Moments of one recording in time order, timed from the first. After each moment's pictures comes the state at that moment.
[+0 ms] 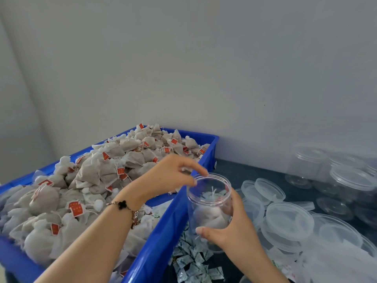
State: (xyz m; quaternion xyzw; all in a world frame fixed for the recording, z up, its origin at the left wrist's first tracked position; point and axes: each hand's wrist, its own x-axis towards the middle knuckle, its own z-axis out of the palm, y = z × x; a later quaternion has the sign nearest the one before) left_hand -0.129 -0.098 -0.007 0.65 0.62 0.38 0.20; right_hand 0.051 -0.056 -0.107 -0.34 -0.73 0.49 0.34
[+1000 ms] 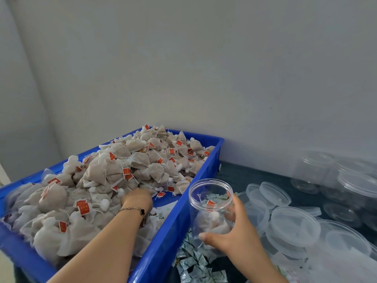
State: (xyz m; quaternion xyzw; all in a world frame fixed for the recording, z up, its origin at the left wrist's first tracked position) left_hand -0.212 -0.086 -0.107 0.36 0.92 -0.13 0.07; right_hand 0.051 -0.059 -0.104 -0.32 -0.72 0.52 0.33
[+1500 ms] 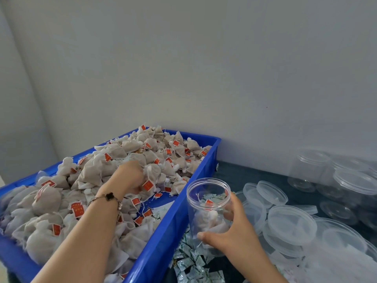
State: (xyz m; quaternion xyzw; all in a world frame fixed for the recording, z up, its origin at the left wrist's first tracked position) left_hand -0.213 -0.095 -0.035 0.35 0.91 0.20 0.11; right_hand 0.052 -0.056 -0.103 -0.33 -0.73 0.51 0.32
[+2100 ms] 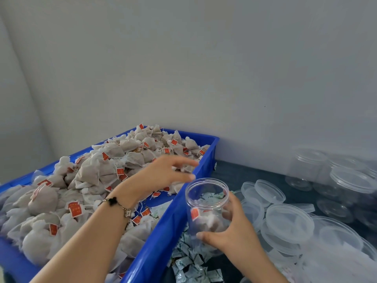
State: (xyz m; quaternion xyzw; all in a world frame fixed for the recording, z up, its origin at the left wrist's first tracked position) left_hand -0.148 -0.095 -0.013 0.61 0.67 0.35 0.23; right_hand 0.052 -0.055 -0.106 -0.32 -0.72 0.51 0.34
